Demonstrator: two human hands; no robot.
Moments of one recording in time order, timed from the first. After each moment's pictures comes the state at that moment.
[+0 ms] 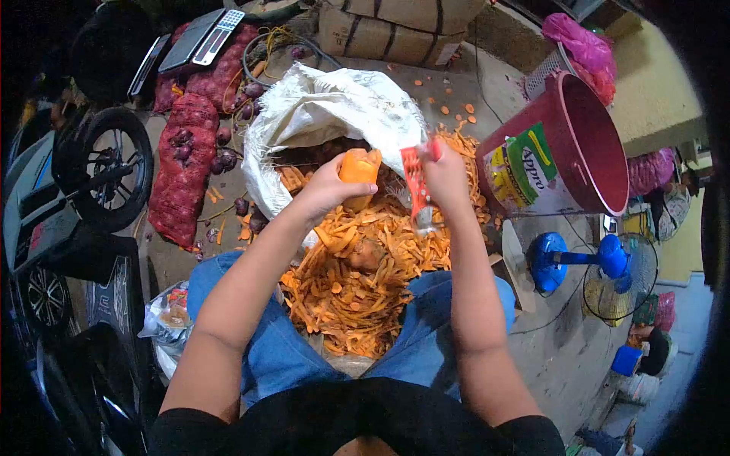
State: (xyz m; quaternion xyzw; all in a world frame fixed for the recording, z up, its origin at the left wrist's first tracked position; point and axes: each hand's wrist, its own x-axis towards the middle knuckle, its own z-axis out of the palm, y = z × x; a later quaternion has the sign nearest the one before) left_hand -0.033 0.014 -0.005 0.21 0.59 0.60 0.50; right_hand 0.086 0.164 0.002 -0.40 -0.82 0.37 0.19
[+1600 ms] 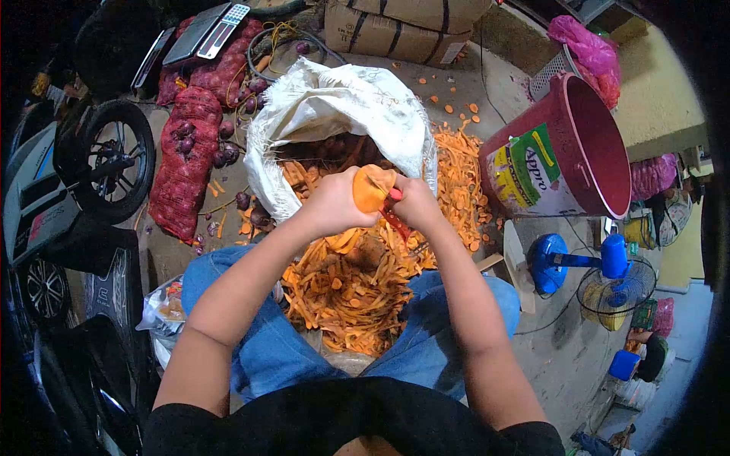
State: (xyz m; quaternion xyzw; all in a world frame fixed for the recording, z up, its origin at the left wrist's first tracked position) left_hand -0.021 -0.001 0.009 0.46 0.71 0.40 0.35; right_hand 0.095 0.134 -0.045 -0.22 -0.92 0.32 0.04
